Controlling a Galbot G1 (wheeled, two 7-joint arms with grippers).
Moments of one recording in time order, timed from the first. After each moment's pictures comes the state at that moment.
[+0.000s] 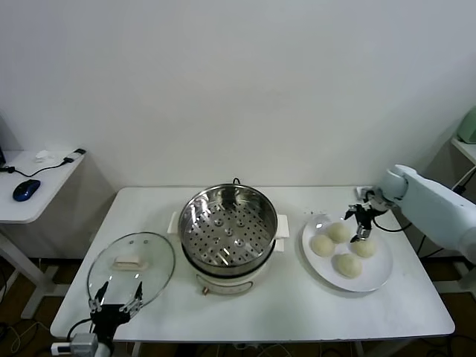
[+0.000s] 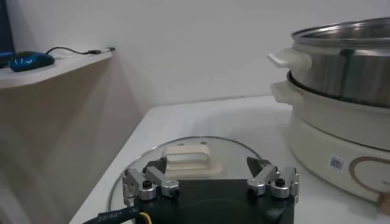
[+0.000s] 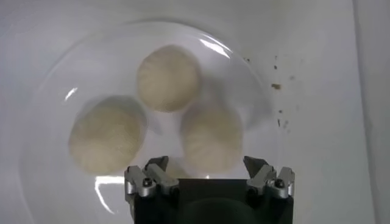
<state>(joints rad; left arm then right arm) 1.72 -1.36 -0.69 -2.00 -0.17 0.15 -0.03 0.12 0.93 -0.97 0.64 0.08 0.02 -1.08</state>
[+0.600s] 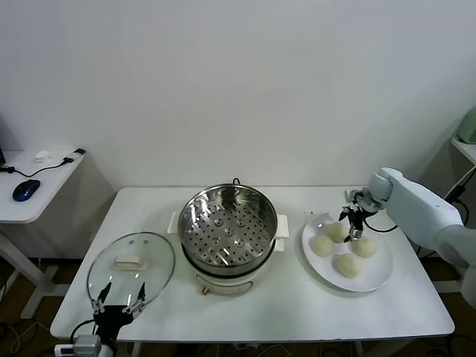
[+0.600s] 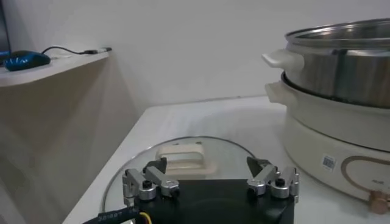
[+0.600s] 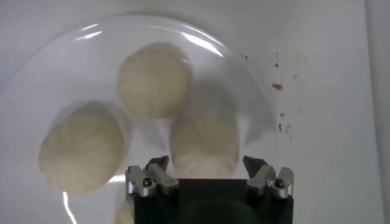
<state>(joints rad) 1.72 -1.37 -0.68 -1.99 -0.16 0.14 -0.03 0.10 0.98 -0.93 0.56 0.03 0.03 -1.08</state>
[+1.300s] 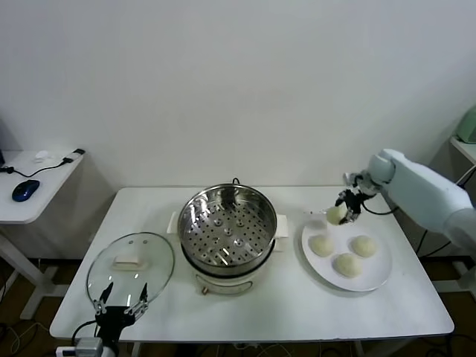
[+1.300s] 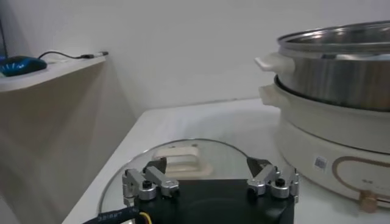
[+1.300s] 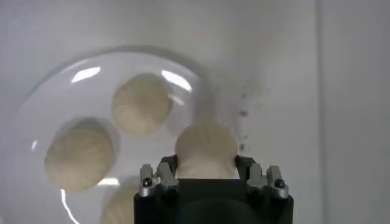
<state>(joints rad) 1.74 -1.37 -0.66 -2.02 -0.14 0.13 -0.04 0.56 0.97 -1.23 0.91 0.31 0.10 -1.14</state>
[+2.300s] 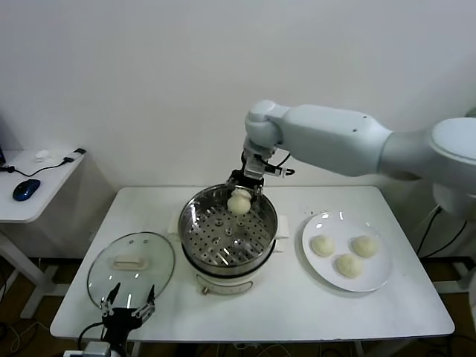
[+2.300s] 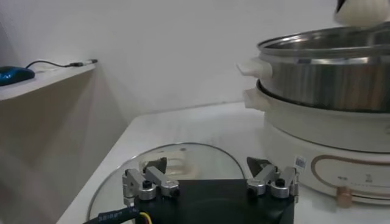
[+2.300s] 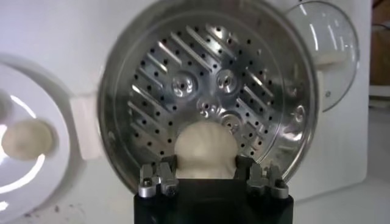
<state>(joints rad) 1.76 -1.37 -0.63 -2.03 -0.10 0.11 -0.05 0.53 1.40 -1.31 0.90 -0.12 0.69 -1.00</state>
